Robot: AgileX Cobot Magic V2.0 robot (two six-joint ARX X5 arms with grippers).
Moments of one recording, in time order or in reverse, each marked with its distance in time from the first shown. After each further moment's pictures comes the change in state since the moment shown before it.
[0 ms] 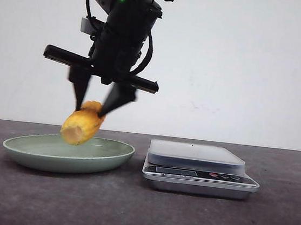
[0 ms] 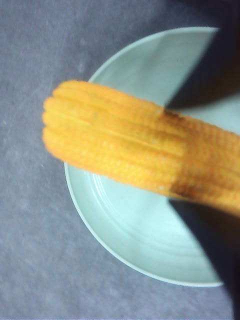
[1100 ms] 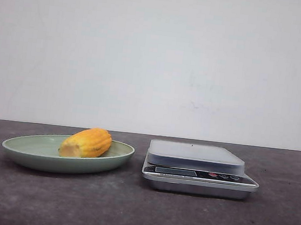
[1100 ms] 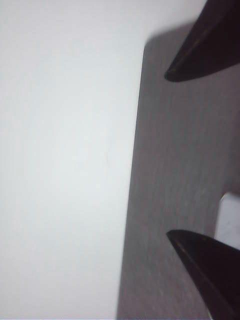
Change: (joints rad) left arm 0.000 0.000 0.000 0.000 0.000 0.002; right arm -0.478 -1.148 0.204 -0.716 0.107 -0.411
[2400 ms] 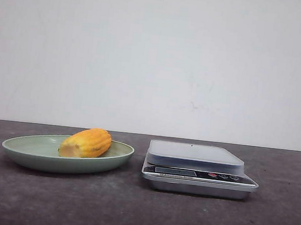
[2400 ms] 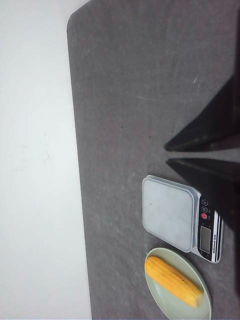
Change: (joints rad) left arm 0.000 0.000 -0.098 0.198 0.034 -0.001; right arm -0.019 -0.663 -0.765 0.053 -0.075 0.190
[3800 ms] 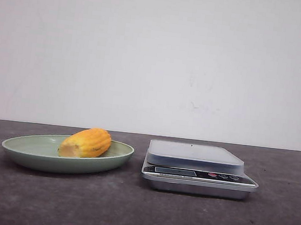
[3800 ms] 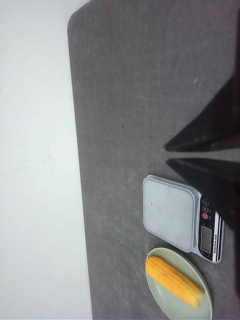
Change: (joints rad) left arm 0.294 -0.158 -1.071 1.093 0.183 0.245; right arm 0.000 0.000 0.000 0.002 0.000 0.000
